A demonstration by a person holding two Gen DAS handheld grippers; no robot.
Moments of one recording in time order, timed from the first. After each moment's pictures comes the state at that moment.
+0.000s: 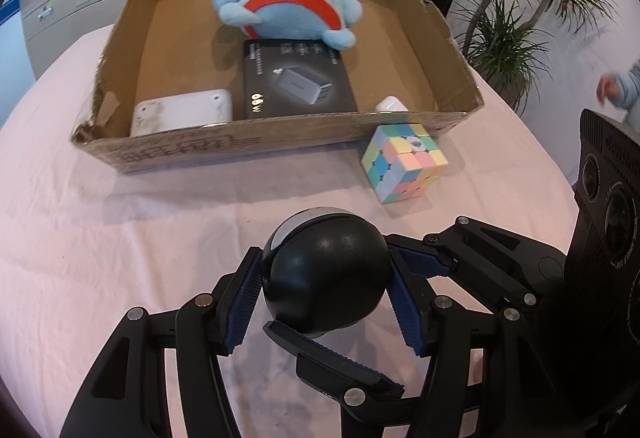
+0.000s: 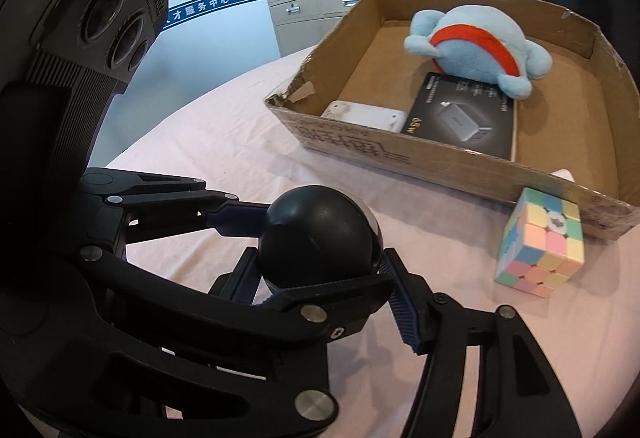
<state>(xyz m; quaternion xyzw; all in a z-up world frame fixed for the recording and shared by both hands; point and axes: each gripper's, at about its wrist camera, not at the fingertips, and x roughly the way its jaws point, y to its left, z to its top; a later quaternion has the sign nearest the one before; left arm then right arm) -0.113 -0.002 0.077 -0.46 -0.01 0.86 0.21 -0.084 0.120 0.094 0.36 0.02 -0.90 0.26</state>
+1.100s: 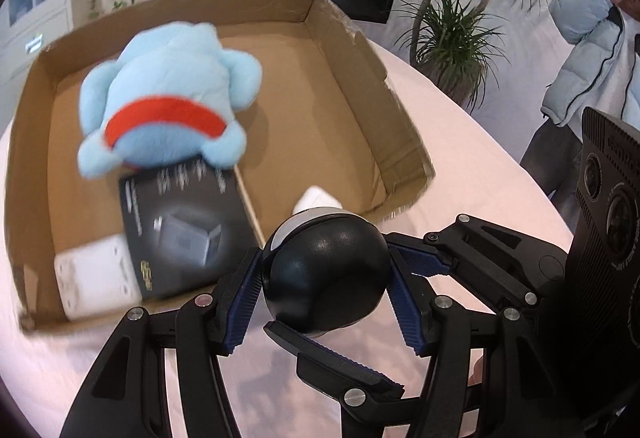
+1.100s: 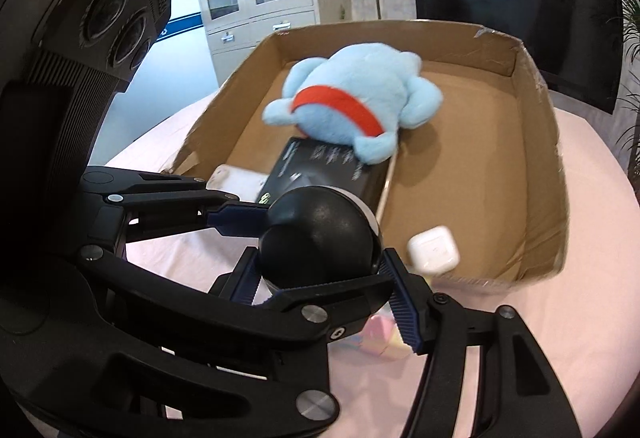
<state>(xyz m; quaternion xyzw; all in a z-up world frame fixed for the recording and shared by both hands) -0.200 0.093 0.130 -0.43 0.04 0.85 0.29 -0.141 0.206 0.147 0.34 0.01 -0.93 0.16</state>
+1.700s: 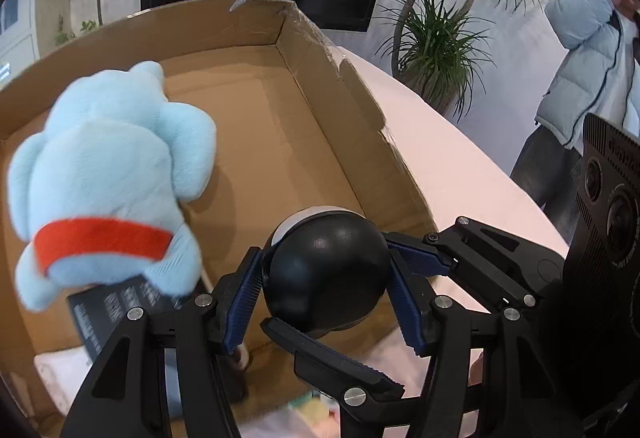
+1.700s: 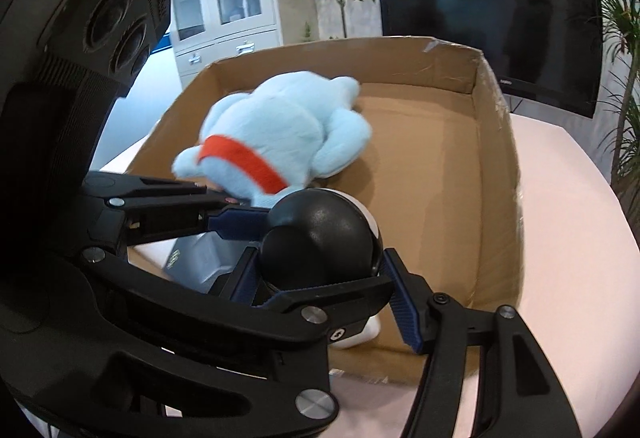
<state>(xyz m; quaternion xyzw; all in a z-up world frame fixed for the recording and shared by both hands) -0.280 0.143 0.130 -0.42 0.04 0.84 0.33 -0.198 0.262 0.152 0.32 -0.01 -0.94 0.12</state>
